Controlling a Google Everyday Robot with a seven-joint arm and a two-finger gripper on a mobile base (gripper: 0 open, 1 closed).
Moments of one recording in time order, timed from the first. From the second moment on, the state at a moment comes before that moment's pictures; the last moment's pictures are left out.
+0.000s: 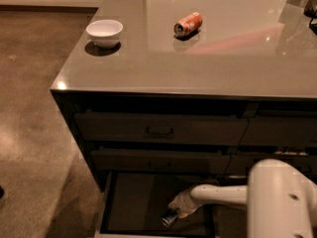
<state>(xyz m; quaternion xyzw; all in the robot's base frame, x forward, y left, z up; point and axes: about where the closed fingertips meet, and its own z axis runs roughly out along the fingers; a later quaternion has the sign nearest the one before) 0.507 -0.099 0.179 -0.91 0.36 0.04 0.20</state>
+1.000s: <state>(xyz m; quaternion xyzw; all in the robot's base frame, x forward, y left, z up) 0.525 -0.138 0.332 -0.85 0.34 -0.05 0.41</state>
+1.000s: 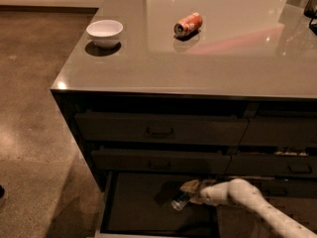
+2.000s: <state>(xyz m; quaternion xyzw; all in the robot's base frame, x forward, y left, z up) 0.504 -0.216 0.446 -0.84 0.23 -0.15 0.46</state>
